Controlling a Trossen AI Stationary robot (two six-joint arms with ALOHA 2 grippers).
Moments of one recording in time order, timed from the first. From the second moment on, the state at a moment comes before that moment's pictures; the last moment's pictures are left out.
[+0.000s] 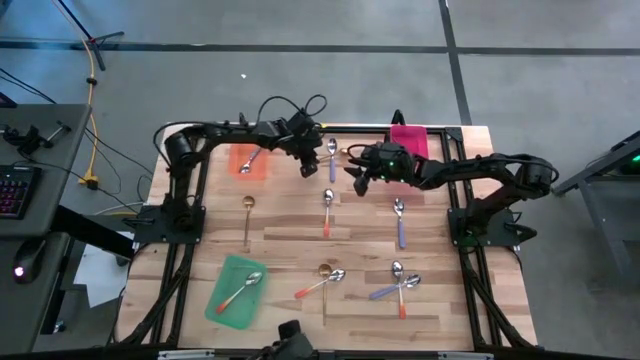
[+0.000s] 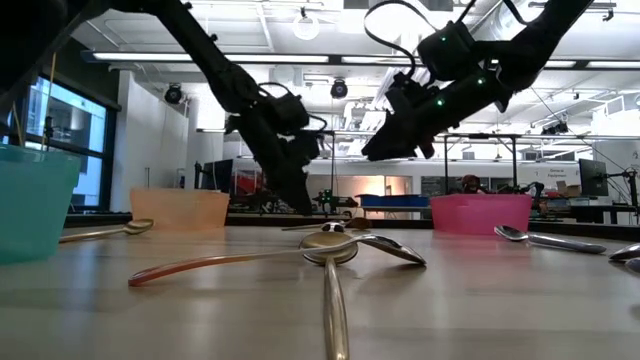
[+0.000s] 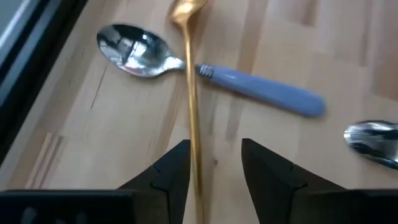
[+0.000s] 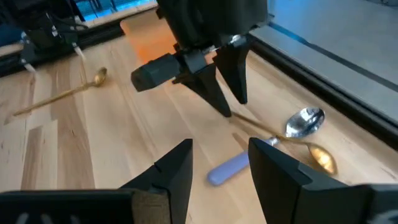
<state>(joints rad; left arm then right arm) 0.60 2.01 1.28 -0.25 0.21 0.24 -0.37 1.48 0.65 0.40 0.01 0.15</state>
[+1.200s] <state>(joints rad) 0.57 2.02 1.28 -0.39 0.09 0.41 -0.37 1.48 0.65 0.28 -0.01 0.15</state>
